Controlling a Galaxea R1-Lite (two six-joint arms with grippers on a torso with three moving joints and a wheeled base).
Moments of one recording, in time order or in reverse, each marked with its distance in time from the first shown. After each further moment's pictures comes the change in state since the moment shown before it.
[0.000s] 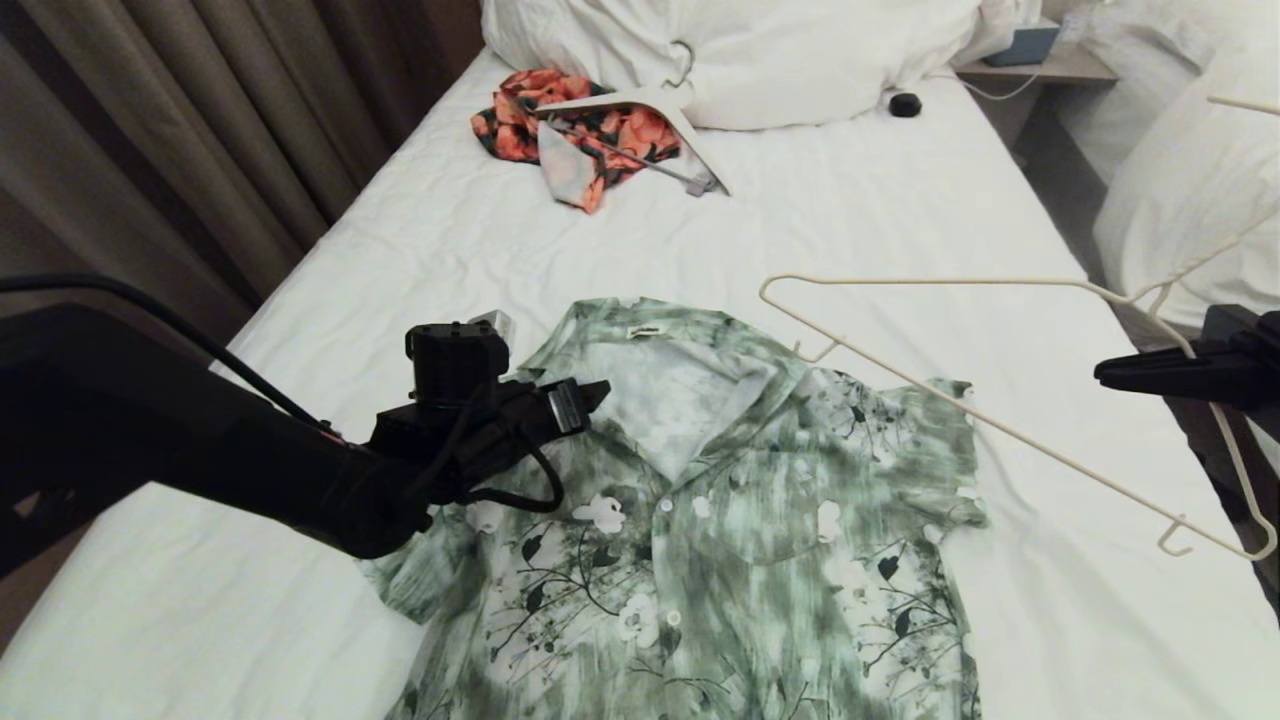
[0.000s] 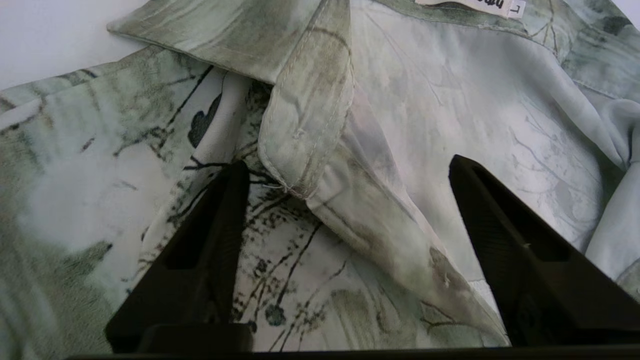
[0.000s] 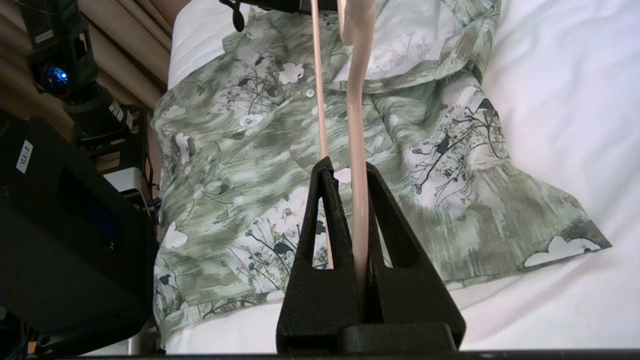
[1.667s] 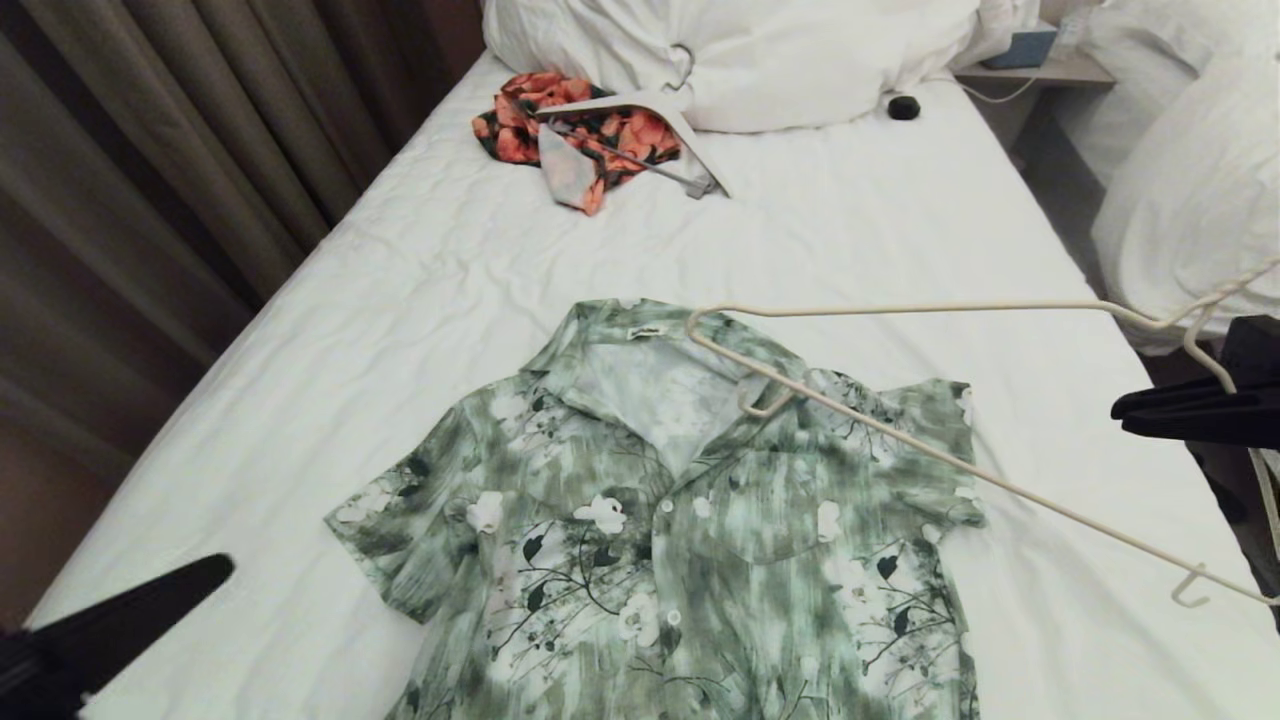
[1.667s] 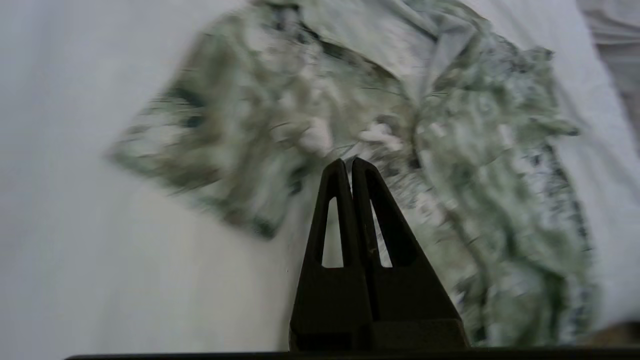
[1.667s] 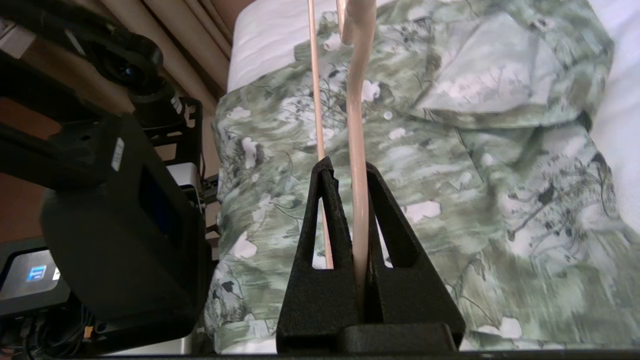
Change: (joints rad) left arm 0.303 -1.230 0.622 0.489 -0.350 0.185; right arm 0.127 -0.184 0.147 0.001 0.000 0.001
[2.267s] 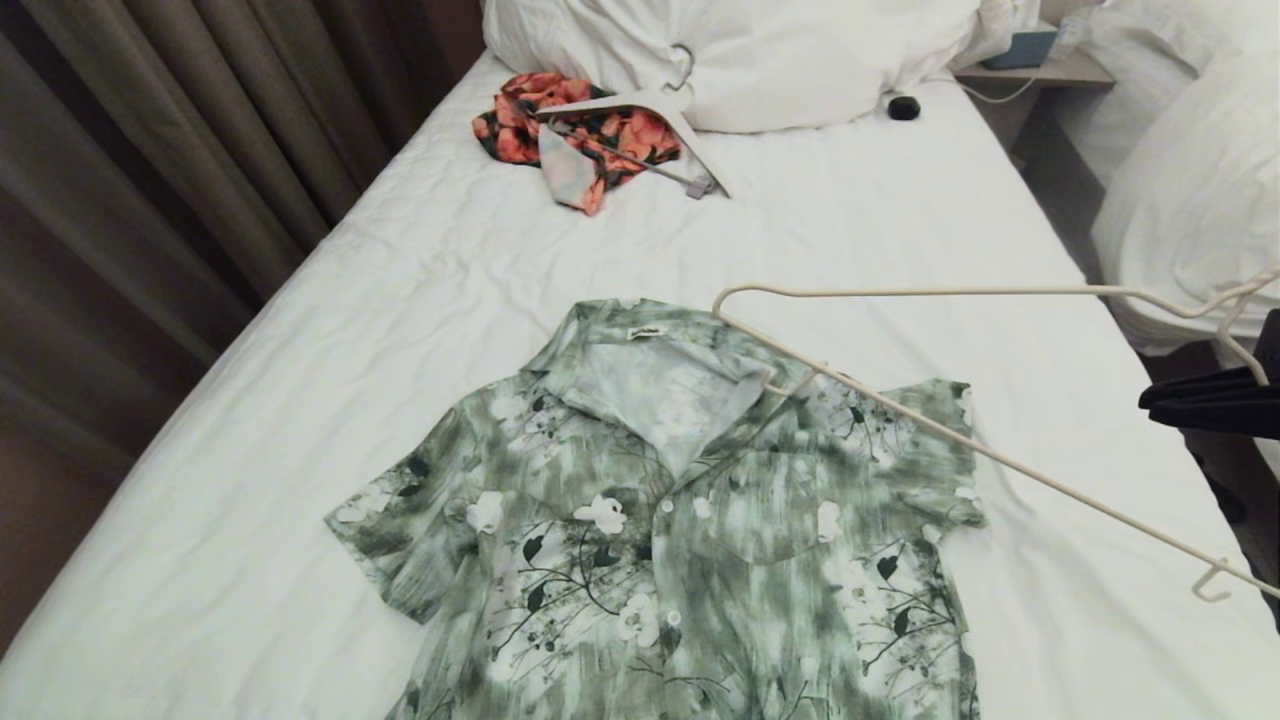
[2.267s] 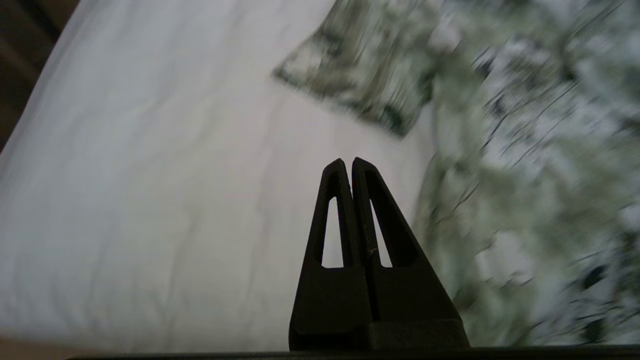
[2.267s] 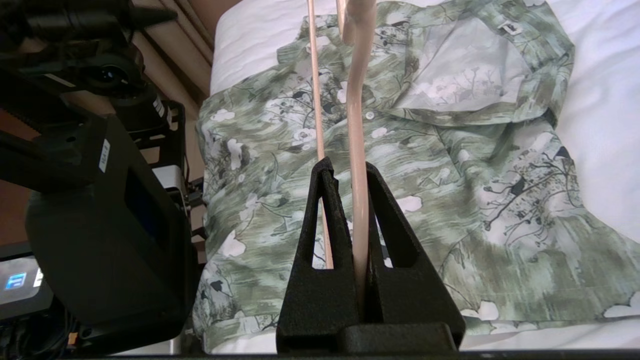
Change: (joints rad) left arm 0.118 -0.740 0.265 0.346 0.218 0.263; right arm -0.054 -0.034 0.009 0.001 0.010 -0.008
